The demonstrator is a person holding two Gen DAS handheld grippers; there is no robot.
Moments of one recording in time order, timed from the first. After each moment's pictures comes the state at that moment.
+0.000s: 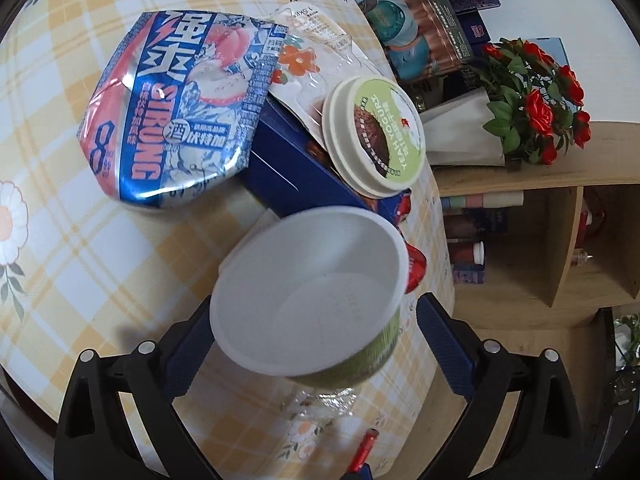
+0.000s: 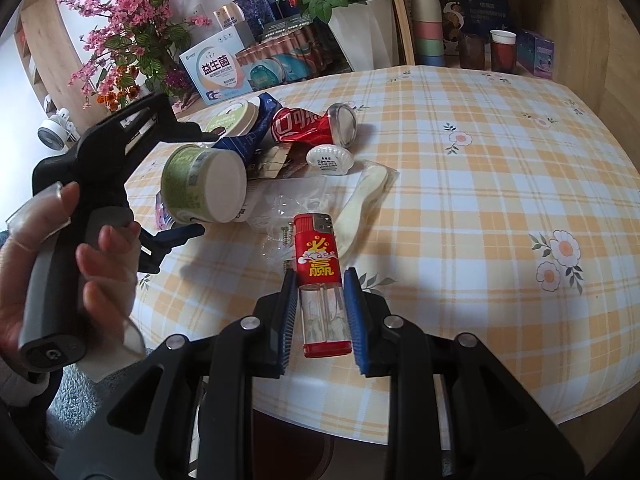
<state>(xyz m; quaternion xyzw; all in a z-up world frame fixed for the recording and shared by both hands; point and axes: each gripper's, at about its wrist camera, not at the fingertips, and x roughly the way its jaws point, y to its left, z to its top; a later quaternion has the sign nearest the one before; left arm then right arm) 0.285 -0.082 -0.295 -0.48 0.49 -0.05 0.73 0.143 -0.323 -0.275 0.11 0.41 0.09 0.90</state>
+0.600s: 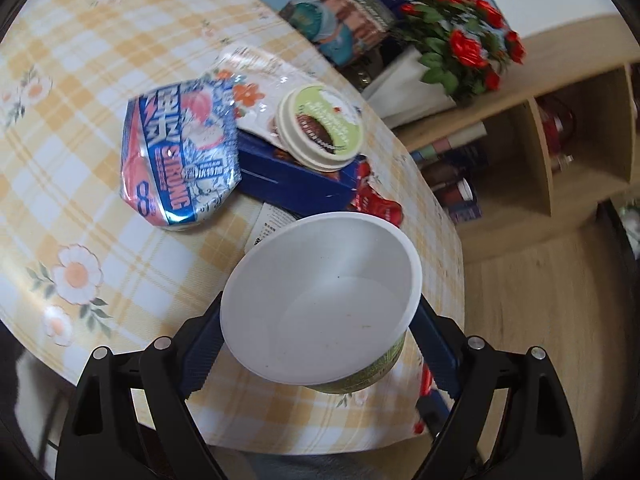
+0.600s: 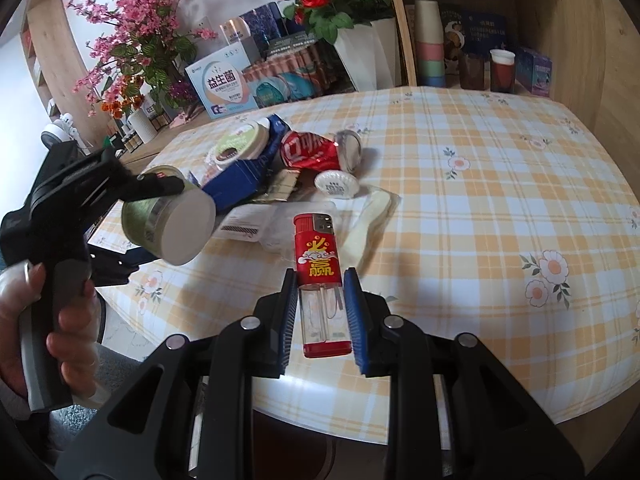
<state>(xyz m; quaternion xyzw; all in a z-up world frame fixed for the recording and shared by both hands) 0.240 -0.068 -0.245 -0.33 0.48 -0.14 0.80 0.136 -0.317 -0.248 0.10 0.39 0.09 0.91</state>
